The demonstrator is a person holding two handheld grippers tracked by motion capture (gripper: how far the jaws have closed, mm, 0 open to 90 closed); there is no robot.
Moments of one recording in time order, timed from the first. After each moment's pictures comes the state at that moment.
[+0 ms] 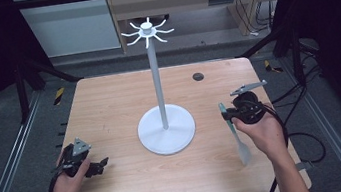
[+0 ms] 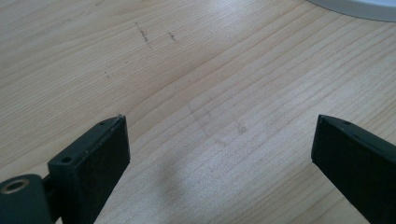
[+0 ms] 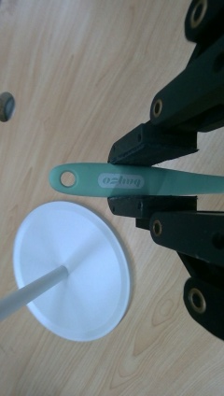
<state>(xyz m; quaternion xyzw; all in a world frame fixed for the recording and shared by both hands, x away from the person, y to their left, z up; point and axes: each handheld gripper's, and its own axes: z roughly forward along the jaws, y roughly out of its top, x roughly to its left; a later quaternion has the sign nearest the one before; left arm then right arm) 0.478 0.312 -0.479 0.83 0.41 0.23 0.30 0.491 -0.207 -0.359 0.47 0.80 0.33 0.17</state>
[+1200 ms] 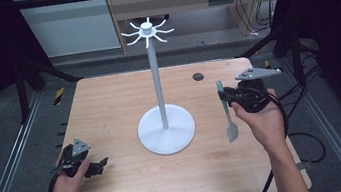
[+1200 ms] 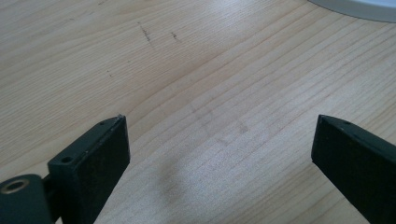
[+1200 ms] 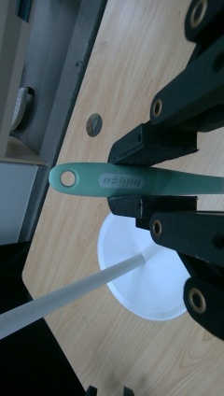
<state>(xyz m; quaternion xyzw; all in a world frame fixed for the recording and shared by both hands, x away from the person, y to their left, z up) 0.477 0.313 -0.478 0.83 0.41 0.23 0.30 0.485 -0.202 -0.309 0.44 0.75 0.43 0.24</state>
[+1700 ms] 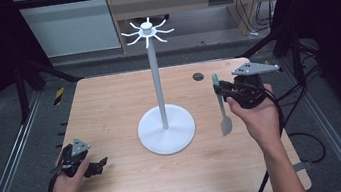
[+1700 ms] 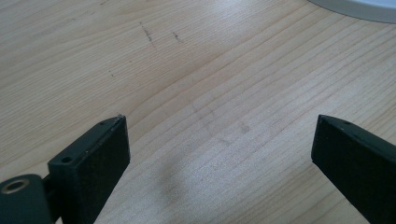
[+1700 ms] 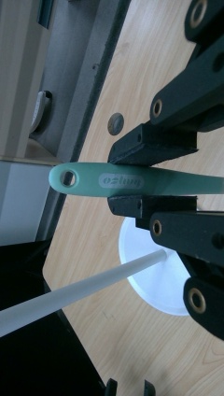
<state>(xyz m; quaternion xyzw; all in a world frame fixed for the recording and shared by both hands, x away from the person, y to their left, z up) 0.478 0.314 -0.478 0.83 0.41 0.23 0.30 0.486 -0.190 -0.293 0.43 0.74 0.46 0.26</state>
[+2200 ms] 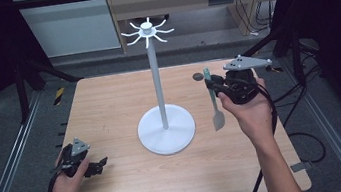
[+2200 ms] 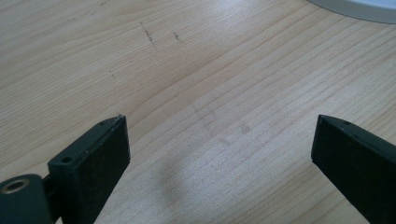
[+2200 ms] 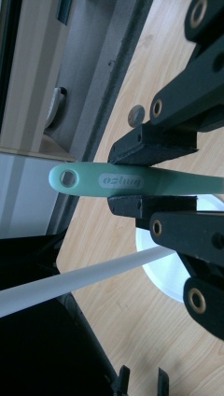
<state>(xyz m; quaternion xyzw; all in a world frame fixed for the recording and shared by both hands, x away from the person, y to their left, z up) 0.478 0.315 -0.478 0.82 0.42 0.23 0.30 0.487 -0.169 -0.275 0.41 0.73 0.47 0.27</state>
